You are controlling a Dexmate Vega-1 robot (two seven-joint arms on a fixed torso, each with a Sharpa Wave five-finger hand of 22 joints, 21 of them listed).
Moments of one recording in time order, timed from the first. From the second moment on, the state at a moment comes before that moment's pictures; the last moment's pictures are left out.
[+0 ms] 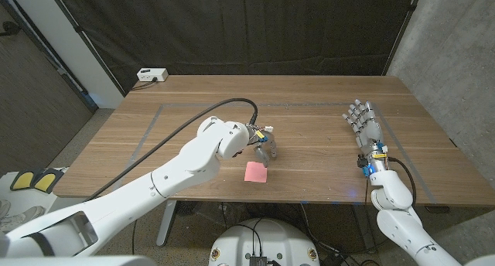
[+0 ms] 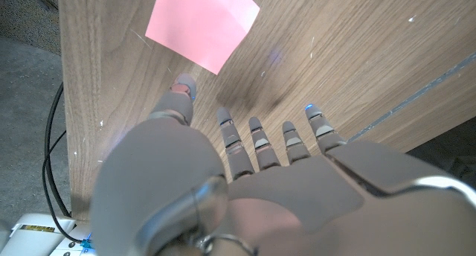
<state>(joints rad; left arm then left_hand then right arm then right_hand) 0.72 0.66 0.86 -2.22 1.11 0.40 -0.95 0.84 -0.09 0.46 -0.16 0.22 0.52 -0.21 0.24 0.19 0.23 -0.10 0.24 0.24 0.03 0.03 0.20 0.18 0.01 0.16 0.39 0.19 -1.25 -0.45 -0.14 -1.43 0.65 0.69 0.08 0.26 0.13 0.19 0.08 0.20 0.06 -0.02 0.20 0.18 0.08 0.12 0.21 0.19 -0.01 0.14 0.23 0.21 0.10 0.14 0.40 0.17</state>
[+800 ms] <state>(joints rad) 0.71 0.63 0.88 -2.16 1.11 0.38 -1.00 0.86 -0.08 0.44 -0.15 0.22 0.61 -0.20 0.27 0.20 0.24 -0.11 0.25 0.25 0.03 0.03 0.20 0.18 0.01 0.16 0.38 0.19 -1.25 -0.43 -0.14 -1.40 0.66 0.74 0.08 0.25 0.13 0.19 0.08 0.20 0.06 -0.02 0.20 0.18 0.09 0.12 0.21 0.19 0.00 0.14 0.23 0.21 0.11 0.14 0.39 0.17</state>
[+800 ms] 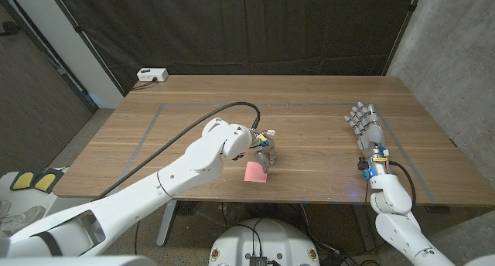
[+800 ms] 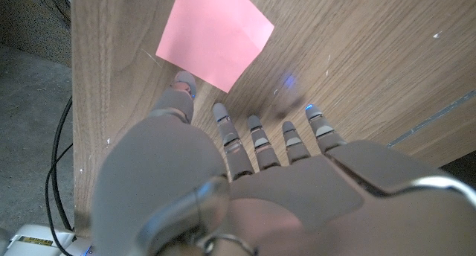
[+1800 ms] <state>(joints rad) 0.71 0.58 0.92 -2.19 1.34 0.39 -1.20 0.93 -0.06 0.38 -0.15 0.22 0.91 -0.12 0.42 0.25 0.33 -0.13 0.28 0.27 0.07 0.01 0.20 0.18 0.04 0.12 0.38 0.19 -1.26 -0.41 -0.14 -1.39 0.67 0.80 0.05 0.25 0.13 0.20 0.09 0.20 0.07 -0.02 0.20 0.18 0.10 0.12 0.21 0.19 0.02 0.14 0.23 0.21 0.12 0.13 0.39 0.17</state>
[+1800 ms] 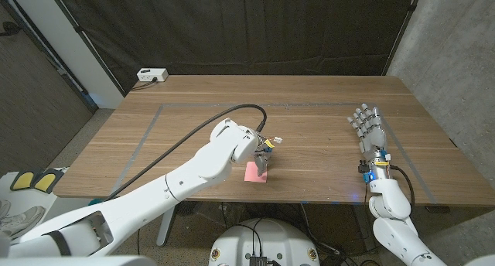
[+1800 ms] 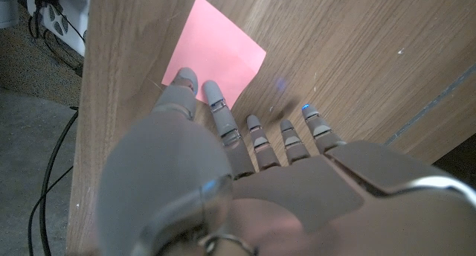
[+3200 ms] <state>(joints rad) 0.89 0.44 0.83 -2.21 1.80 0.34 -1.28 0.85 -0.06 0.20 -0.10 0.23 0.52 -0.01 0.43 0.33 0.12 0.01 0.25 0.32 -0.04 0.09 0.18 0.20 0.03 0.14 0.34 0.20 -1.23 -0.40 -0.16 -1.37 0.65 0.79 0.04 0.24 0.13 0.20 0.09 0.20 0.08 -0.03 0.20 0.18 0.11 0.13 0.21 0.19 0.03 0.14 0.23 0.21 0.12 0.13 0.38 0.17</state>
